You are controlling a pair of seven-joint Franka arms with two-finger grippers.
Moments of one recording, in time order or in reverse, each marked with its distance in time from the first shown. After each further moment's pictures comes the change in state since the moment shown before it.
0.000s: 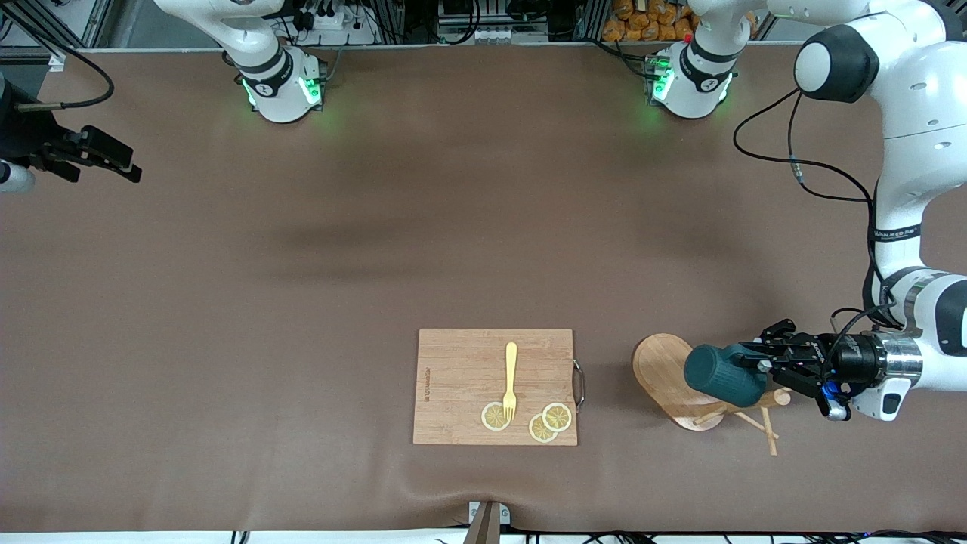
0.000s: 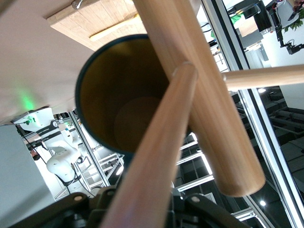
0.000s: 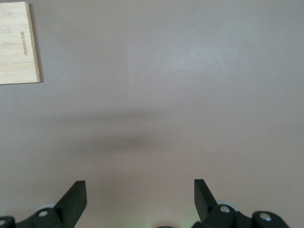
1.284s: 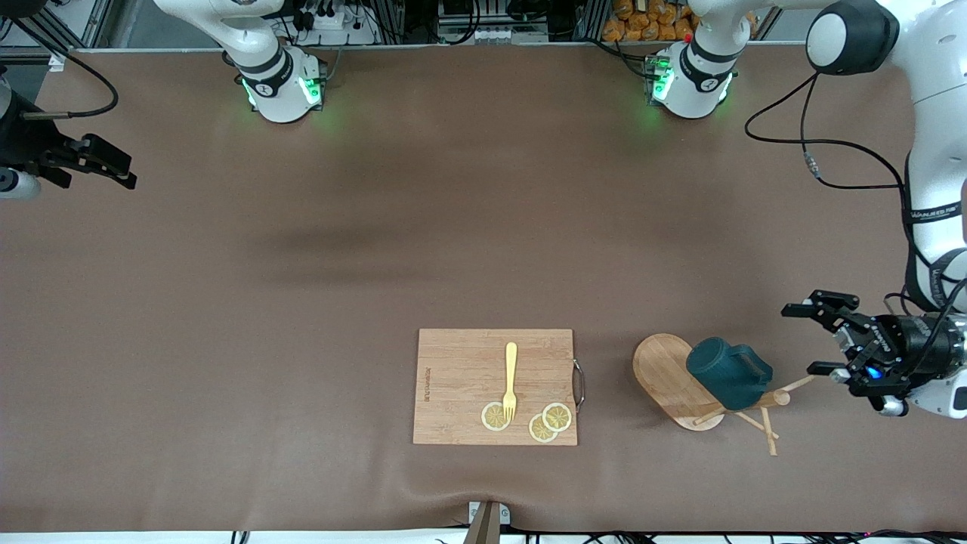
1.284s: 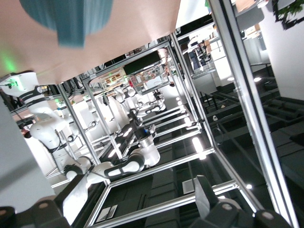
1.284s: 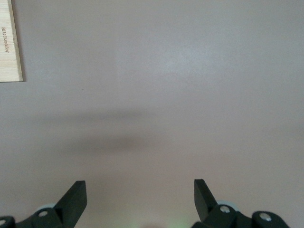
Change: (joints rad) left arm 0.023 -0.134 -0.022 0.039 -0.086 -0.075 -0.222; right arm 0.013 0.003 -0.002 -0.013 -0.049 0.014 -0.011
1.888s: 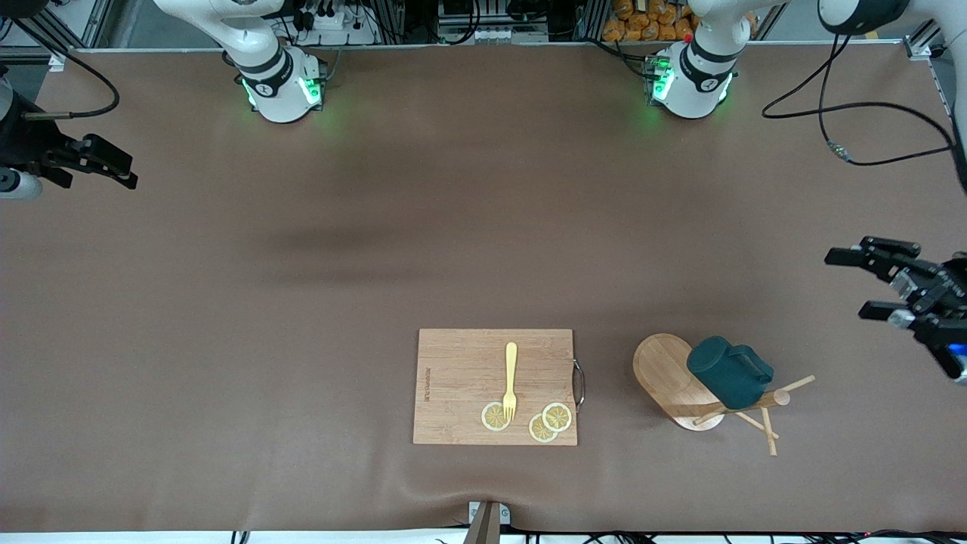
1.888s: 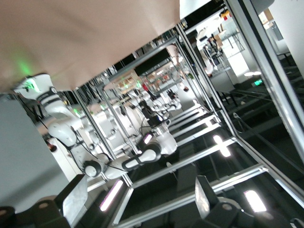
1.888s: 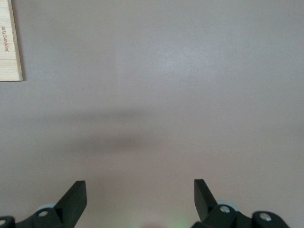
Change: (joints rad) left arm 0.000 -0.185 0.003 0.009 0.055 -0.041 -0.039; right arm 0.001 0.000 0.001 -0.002 0.000 -0.001 0.001
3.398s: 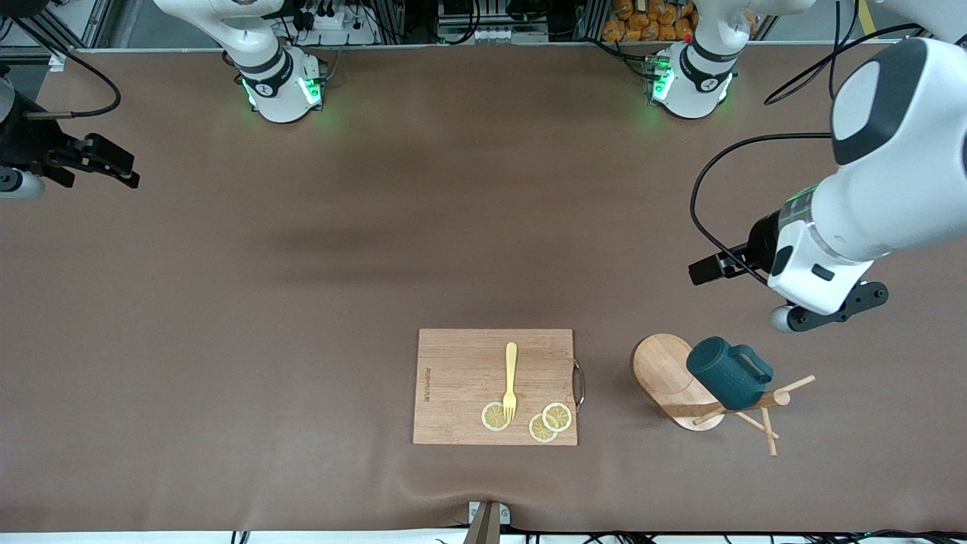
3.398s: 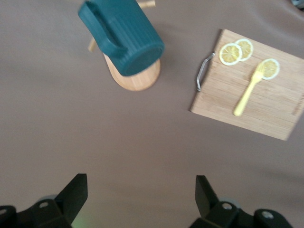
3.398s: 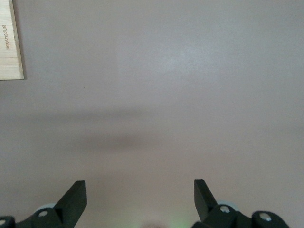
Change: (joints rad) left arm -0.472 -0.186 -0.038 -0.027 1.356 0.242 0.334; right arm 0.001 0.000 0.001 0.000 0.004 -0.006 0.004
